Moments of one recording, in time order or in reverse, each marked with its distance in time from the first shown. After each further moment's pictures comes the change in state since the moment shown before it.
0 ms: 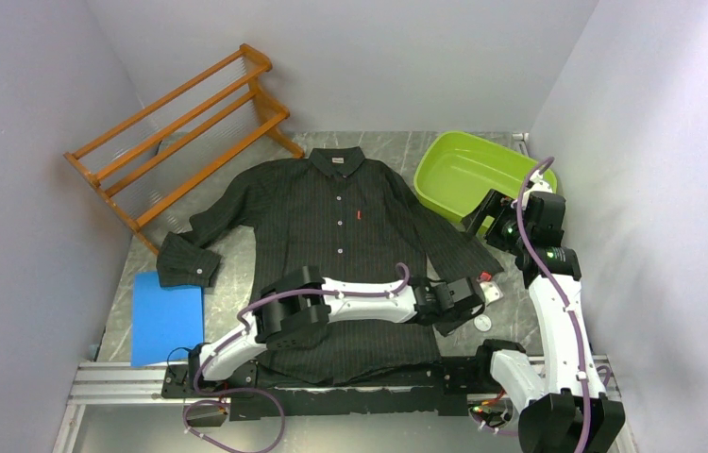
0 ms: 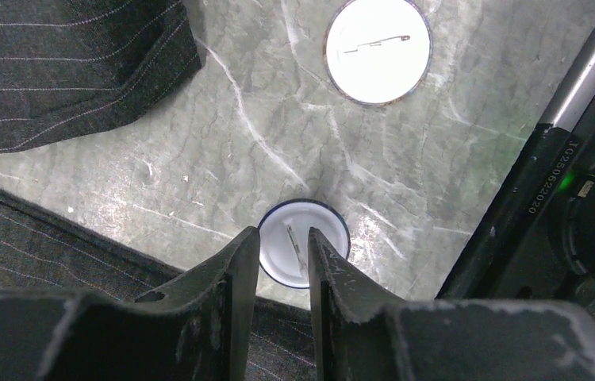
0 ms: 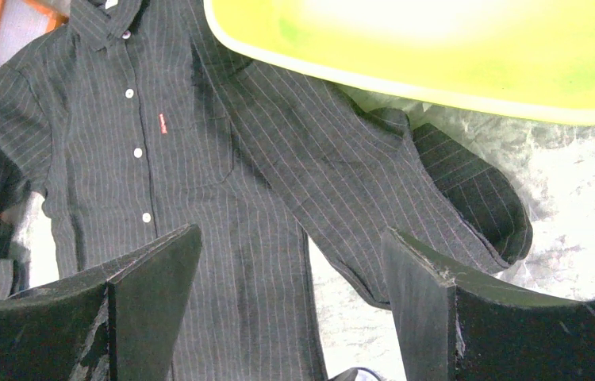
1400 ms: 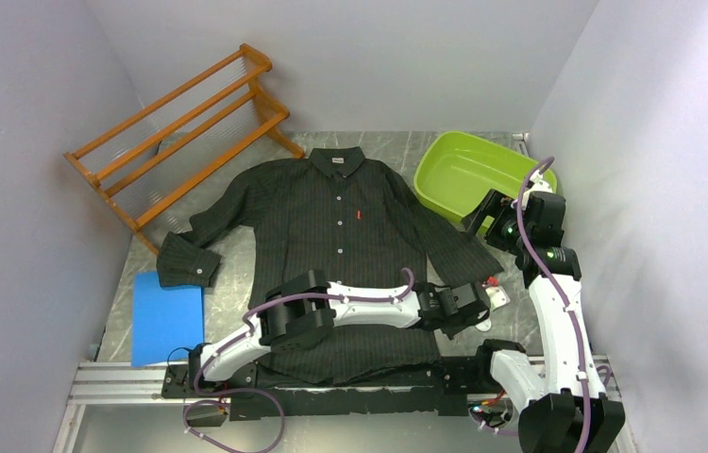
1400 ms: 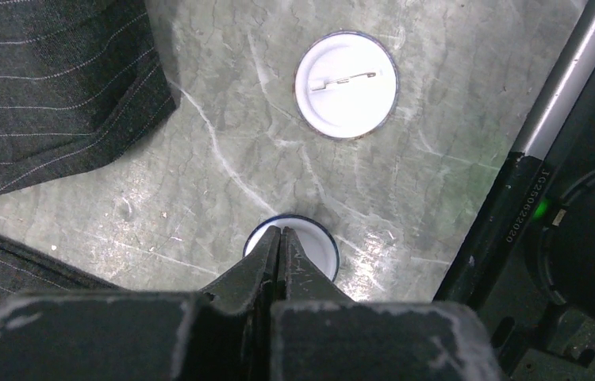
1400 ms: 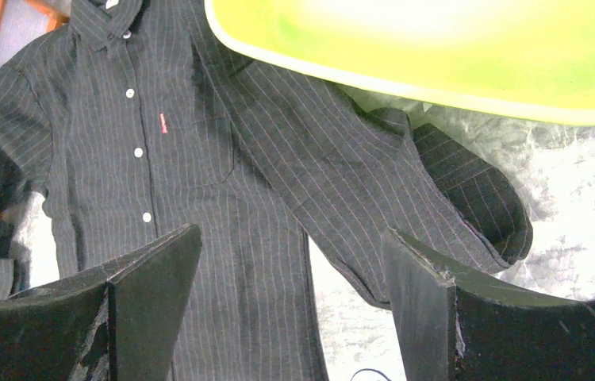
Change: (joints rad) left arm -0.021 0.040 0.037 0.036 -0.019 0.021; right arm 0.000 0.000 0.000 0.000 -0.002 0.000
